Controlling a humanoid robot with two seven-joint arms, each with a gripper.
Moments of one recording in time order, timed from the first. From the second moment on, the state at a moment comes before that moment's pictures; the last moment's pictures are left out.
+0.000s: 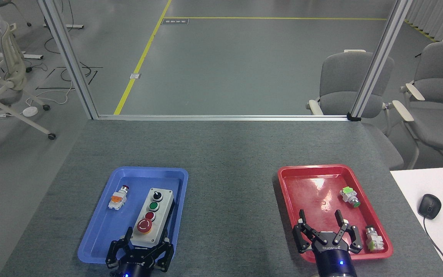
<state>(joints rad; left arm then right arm) 0.08 -0.03 -0.08 -1.48 -1.54 0.03 0.05 0.03 -0.03 0.07 -1.46 1.43 0.05 -0.14</state>
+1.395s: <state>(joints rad) 0.02 0.03 -0.06 -1.36 -1.52 0.03 0.14 0.03 -0.01 0.07 -1.46 1.43 0.05 -0.14</state>
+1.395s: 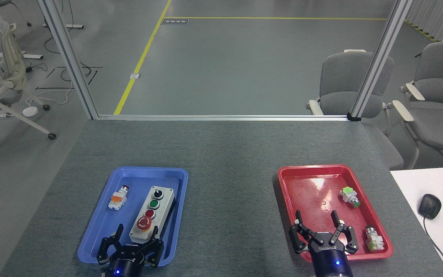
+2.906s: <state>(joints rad) -0.11 0.04 -0.08 -1.16 -1.50 -0.04 0.14 0.03 -0.01 0.07 -1.46 1.43 0.05 -0.15</state>
